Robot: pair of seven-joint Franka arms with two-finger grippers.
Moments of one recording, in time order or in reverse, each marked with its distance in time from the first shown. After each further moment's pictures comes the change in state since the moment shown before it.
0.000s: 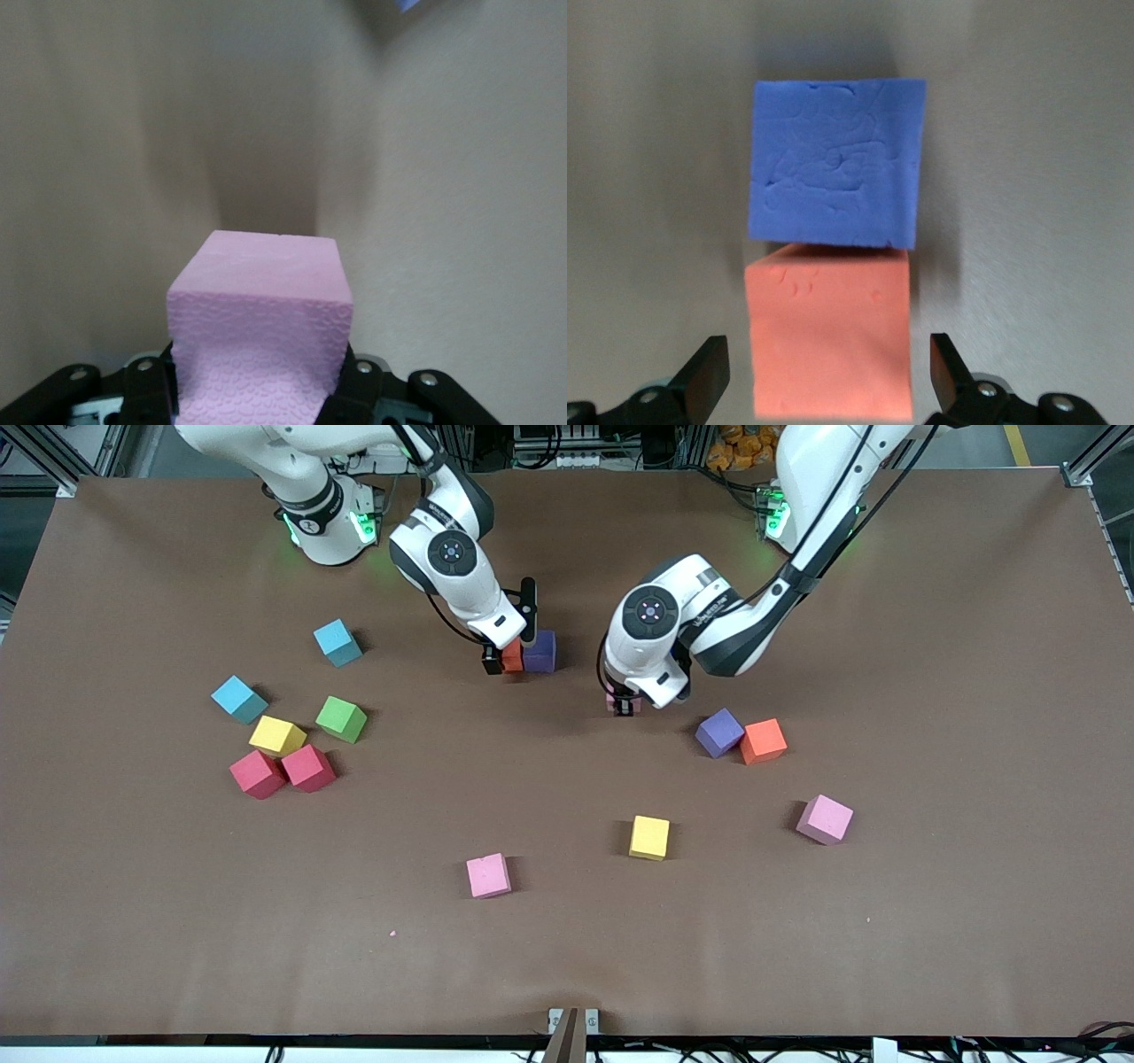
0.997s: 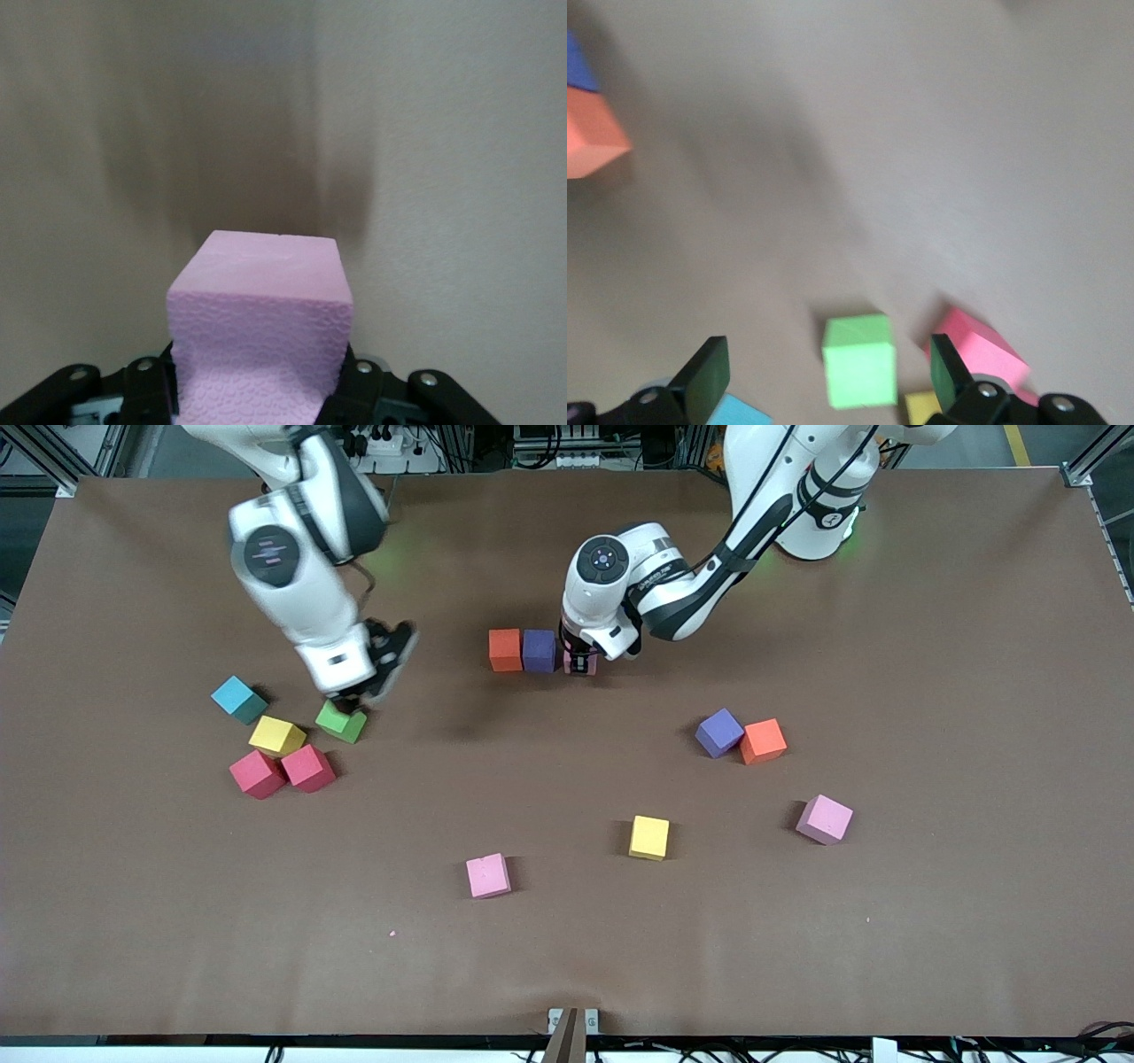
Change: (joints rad) left arm -0.167 0.032 0.002 -0.083 0.000 0.203 -0.152; right arm -0.480 -0.277 -0.044 0.160 -0.001 -0.358 -0.017
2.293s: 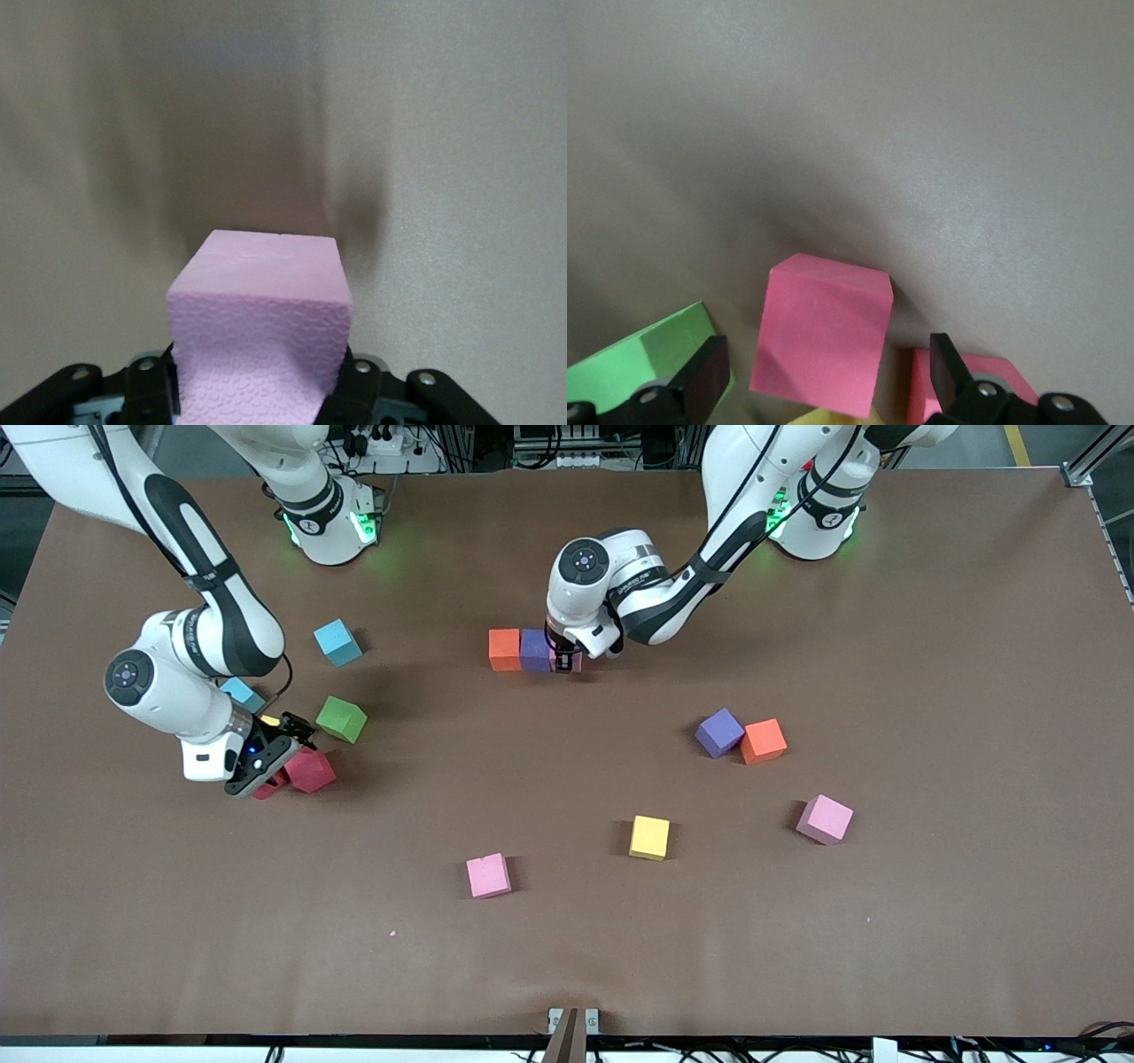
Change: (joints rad) left arm -0.042 0.078 0.006 0.058 0.063 0.019 -0.067; right arm -0.305 0.364 -0.013 0.012 0.000 0.339 -0.021
